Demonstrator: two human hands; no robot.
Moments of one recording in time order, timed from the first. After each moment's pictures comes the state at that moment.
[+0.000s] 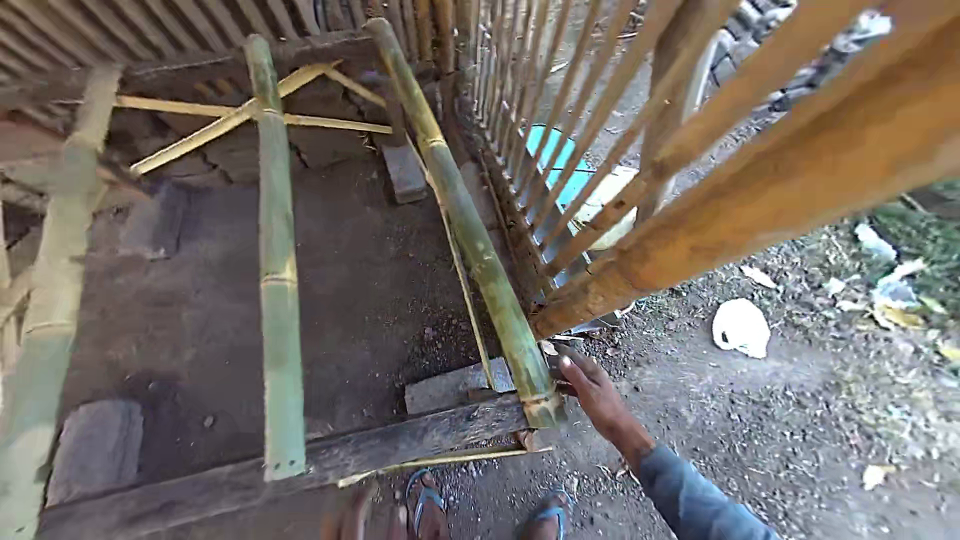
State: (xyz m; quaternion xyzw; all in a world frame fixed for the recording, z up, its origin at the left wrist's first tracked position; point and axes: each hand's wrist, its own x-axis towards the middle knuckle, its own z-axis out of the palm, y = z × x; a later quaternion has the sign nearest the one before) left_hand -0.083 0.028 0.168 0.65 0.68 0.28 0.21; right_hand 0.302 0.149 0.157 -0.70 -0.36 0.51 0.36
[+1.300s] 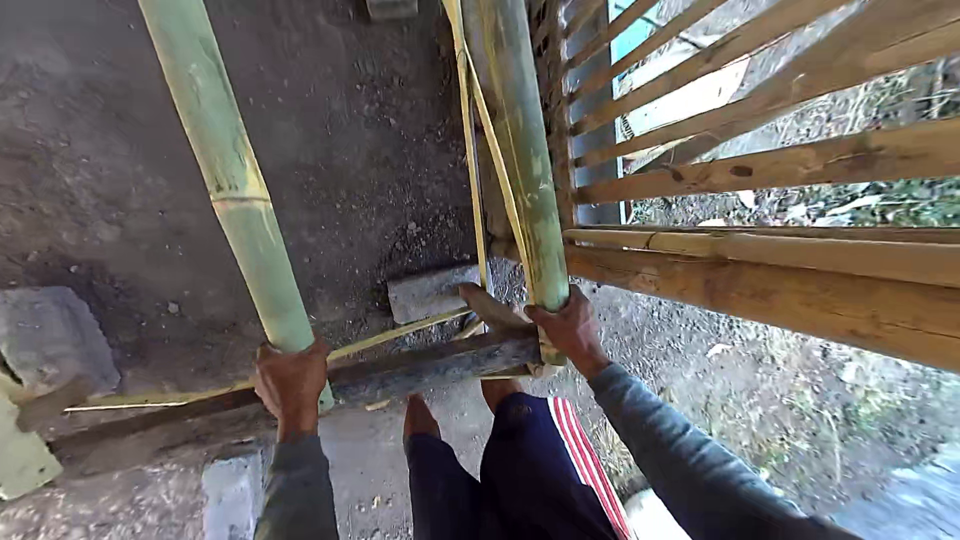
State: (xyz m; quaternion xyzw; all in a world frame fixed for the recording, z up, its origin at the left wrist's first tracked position) left_hand -0.144 0.258 0.181 0.32 0.89 -0.03 0.31; right_hand 0.252 0.240 0.185 -0.86 -0.32 0.40 -0.03
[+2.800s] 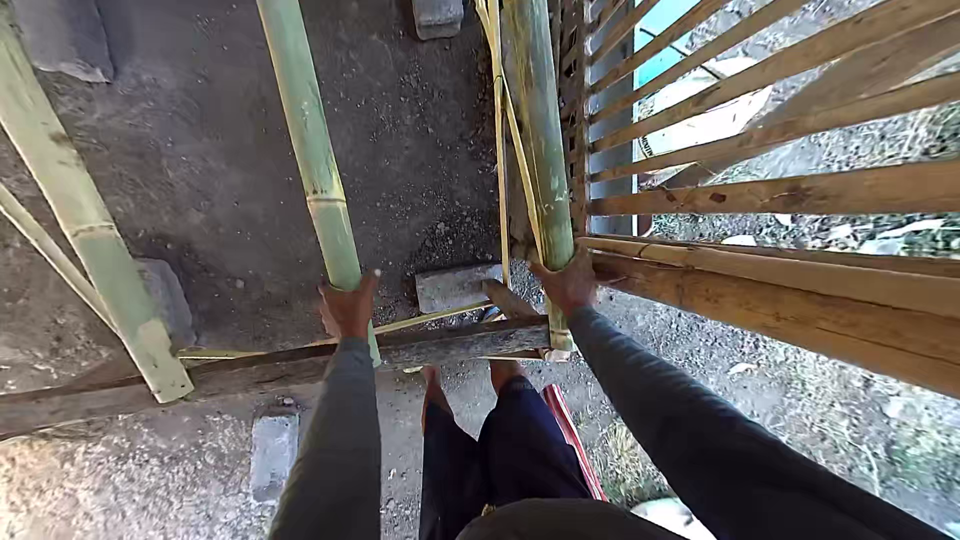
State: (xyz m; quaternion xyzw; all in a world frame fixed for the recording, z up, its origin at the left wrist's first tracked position) left_hand -0.133 0.303 0.170 0.29 0.91 -0.02 0.30; right_hand 0.250 0.300 0.180 -0.88 -0.36 0.31 -0.02
